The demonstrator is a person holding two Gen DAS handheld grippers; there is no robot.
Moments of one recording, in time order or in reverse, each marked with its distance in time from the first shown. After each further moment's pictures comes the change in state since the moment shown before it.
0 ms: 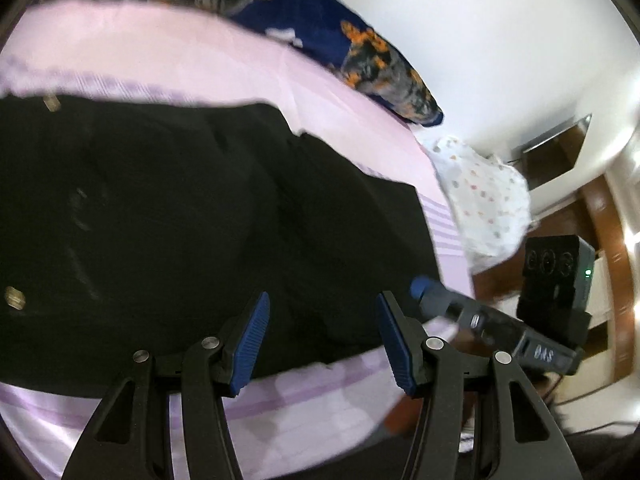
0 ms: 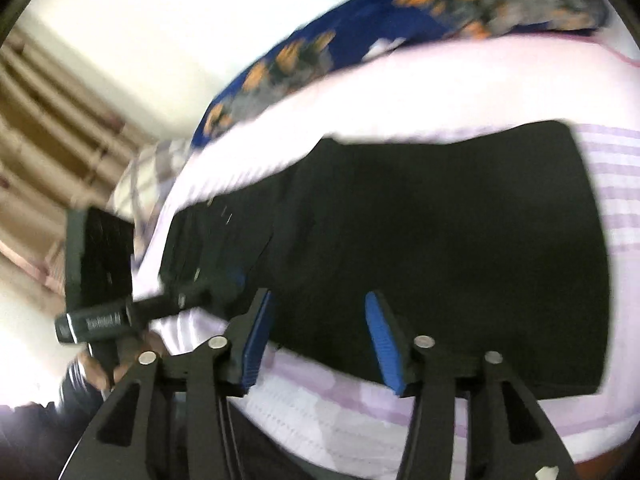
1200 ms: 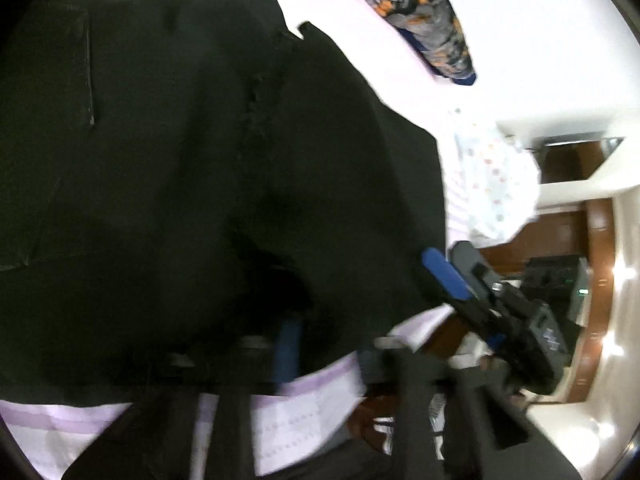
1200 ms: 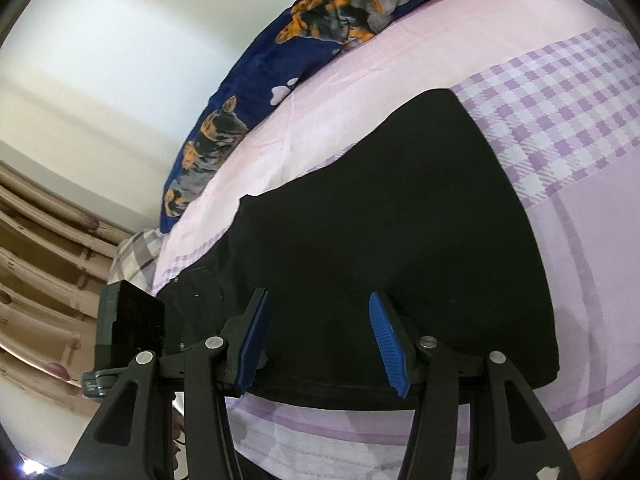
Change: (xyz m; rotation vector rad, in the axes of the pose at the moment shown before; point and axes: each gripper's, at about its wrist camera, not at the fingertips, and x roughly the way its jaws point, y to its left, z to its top) left arm 0.078 -0.014 0.005 -0.140 0.215 0.033; right arm -0.015 -0.069 0.000 0.290 -0.115 -0.024
